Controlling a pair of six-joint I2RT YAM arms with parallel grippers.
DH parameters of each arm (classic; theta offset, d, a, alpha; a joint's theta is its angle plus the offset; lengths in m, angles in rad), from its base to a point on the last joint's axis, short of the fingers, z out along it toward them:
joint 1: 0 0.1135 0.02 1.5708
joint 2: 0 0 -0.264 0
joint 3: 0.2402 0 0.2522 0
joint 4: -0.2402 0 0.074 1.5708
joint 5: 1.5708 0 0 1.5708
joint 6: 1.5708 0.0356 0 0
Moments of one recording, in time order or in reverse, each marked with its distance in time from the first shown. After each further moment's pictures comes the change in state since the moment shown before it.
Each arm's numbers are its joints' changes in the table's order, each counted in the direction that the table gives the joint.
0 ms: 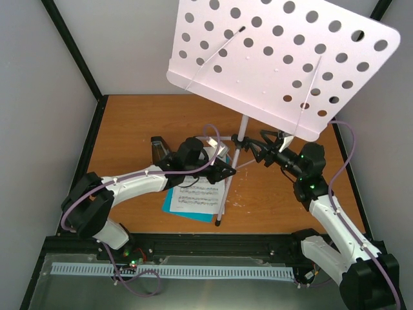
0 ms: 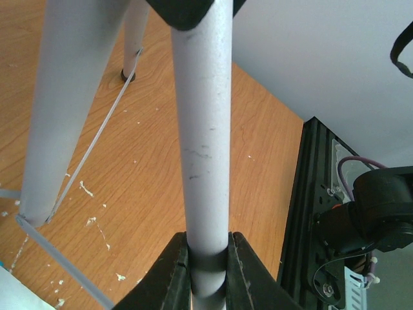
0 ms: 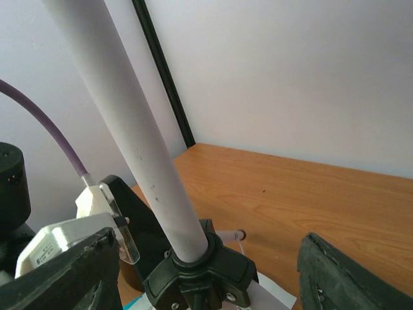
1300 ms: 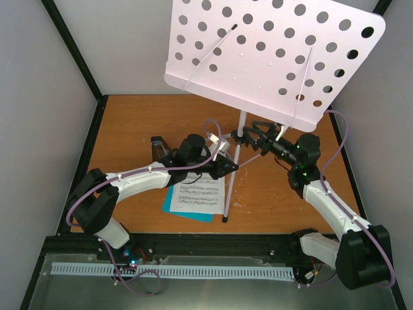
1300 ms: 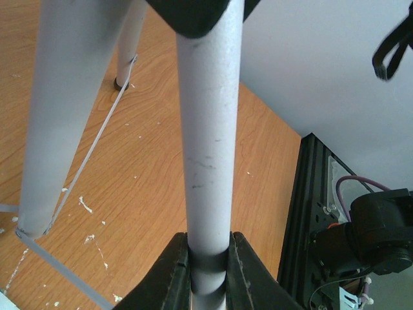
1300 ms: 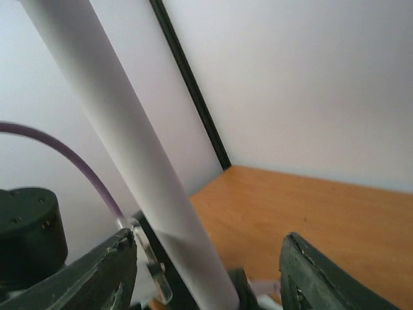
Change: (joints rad) left arm 0.013 -0.052 0.046 0.029 0.007 -0.063; right arm 0.000 -0.179 0.051 0.218 -0.079 0.172
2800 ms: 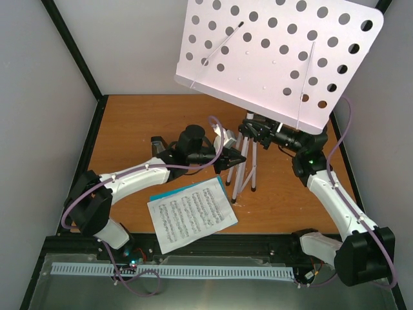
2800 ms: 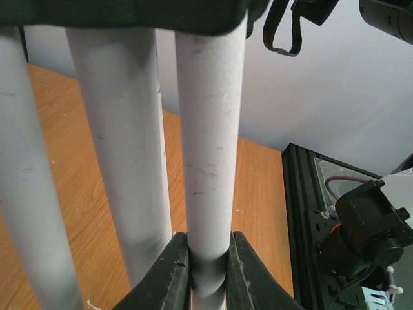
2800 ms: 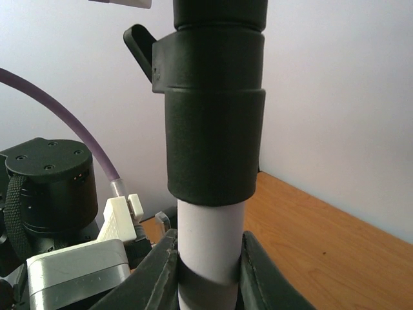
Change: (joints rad) left arm -0.005 0.022 0.114 0.023 0.070 0.249; right arm -0.016 -0.057 0.238 -0.142 -0.237 -0.178
